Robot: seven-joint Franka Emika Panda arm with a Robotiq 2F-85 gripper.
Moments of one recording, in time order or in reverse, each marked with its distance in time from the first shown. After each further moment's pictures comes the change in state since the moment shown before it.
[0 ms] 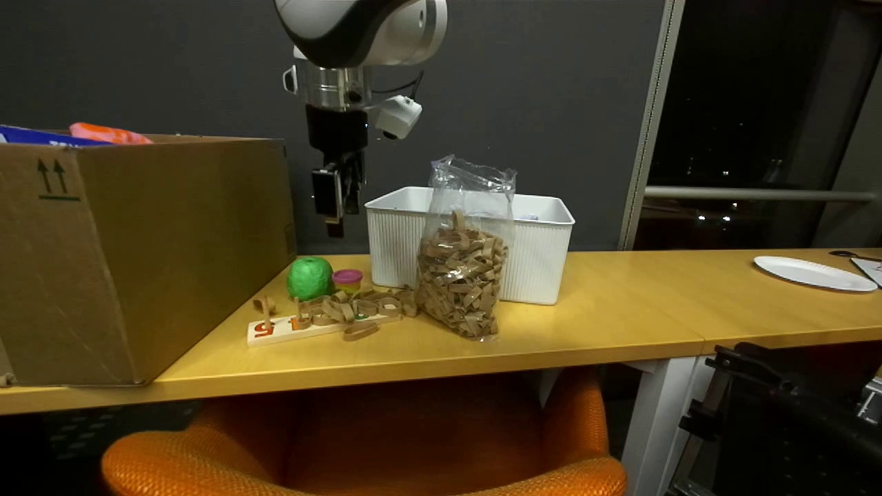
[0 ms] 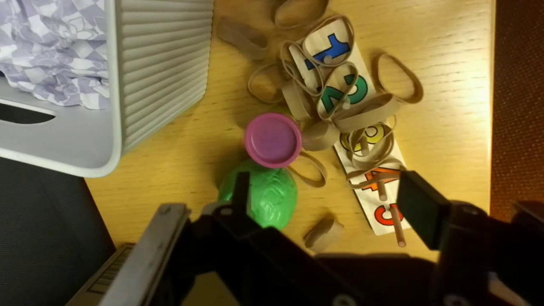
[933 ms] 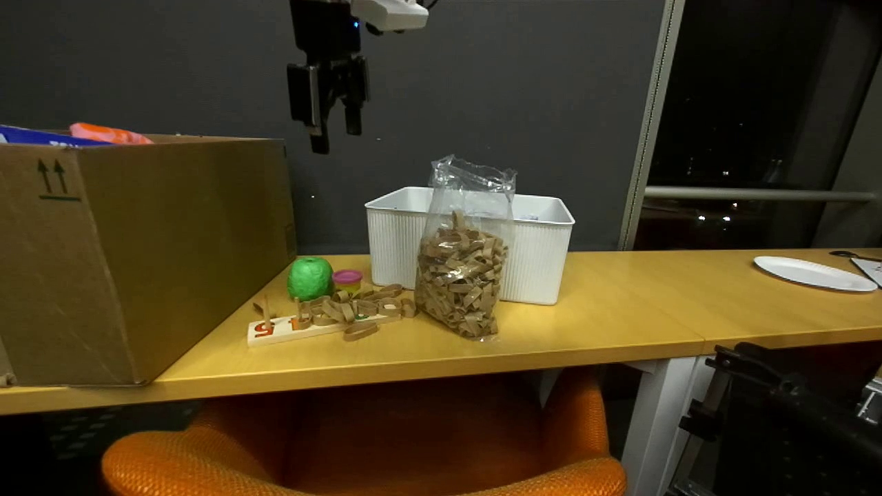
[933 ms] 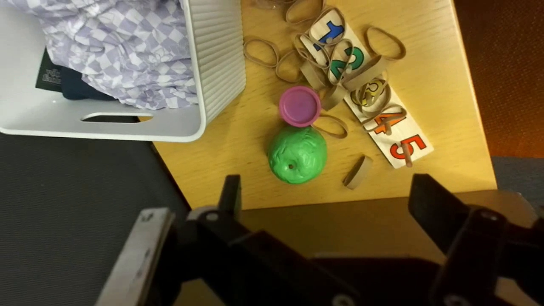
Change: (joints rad) arm 0.058 -0.114 -0.064 0.073 0.000 -0.165 0.208
